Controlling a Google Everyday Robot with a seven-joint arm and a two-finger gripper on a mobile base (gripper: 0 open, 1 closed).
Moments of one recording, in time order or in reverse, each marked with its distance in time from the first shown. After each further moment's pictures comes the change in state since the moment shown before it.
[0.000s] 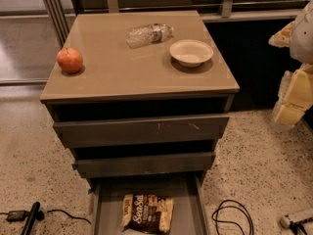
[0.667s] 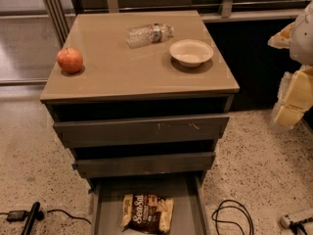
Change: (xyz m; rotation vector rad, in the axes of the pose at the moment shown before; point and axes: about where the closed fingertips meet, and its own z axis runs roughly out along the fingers) arm -0.002 0.003 0.001 -0.005 -0.016 0.000
